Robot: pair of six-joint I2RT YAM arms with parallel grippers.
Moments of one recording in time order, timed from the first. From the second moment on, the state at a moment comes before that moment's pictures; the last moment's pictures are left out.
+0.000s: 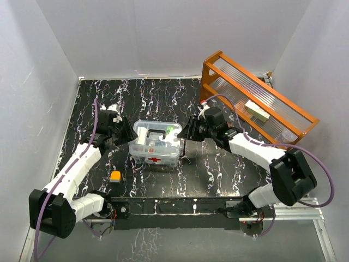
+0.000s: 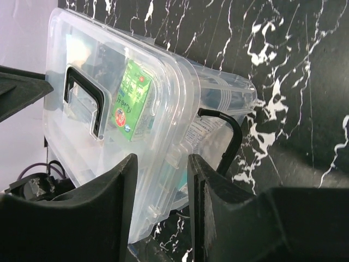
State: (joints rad) left arm -0.28 1.11 0.83 -0.54 0.08 -0.54; right arm 0.55 1.40 0.81 0.02 -0.35 0.73
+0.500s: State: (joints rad) left arm -0.29 1.14 0.85 -0.52 0.03 -0.53; right arm 0.57 1.36 0.81 -0.07 -0.22 0.71
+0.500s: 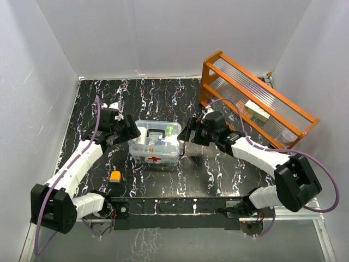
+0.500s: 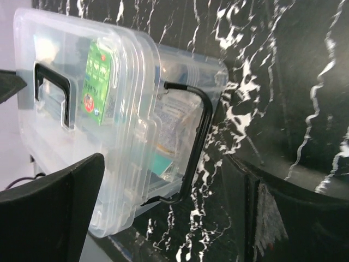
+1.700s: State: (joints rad) left arm -0.29 1.29 0.92 -0.46 0.12 -0.49; right arm 0.55 1.50 0.62 0.39 -0.42 1.08
